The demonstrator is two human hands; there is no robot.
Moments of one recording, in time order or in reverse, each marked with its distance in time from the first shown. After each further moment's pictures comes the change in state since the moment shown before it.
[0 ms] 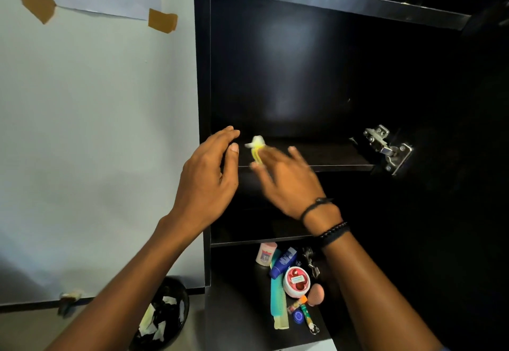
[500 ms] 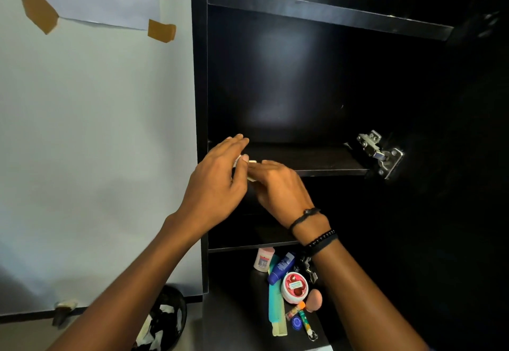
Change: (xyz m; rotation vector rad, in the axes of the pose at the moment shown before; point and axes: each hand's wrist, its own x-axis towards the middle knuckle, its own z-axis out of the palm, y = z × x) left_hand 0.004 0.011 0.008 0.118 -0.148 0.001; right_hand -0.005 -0.015 -0.011 0.222 0.058 -0.166
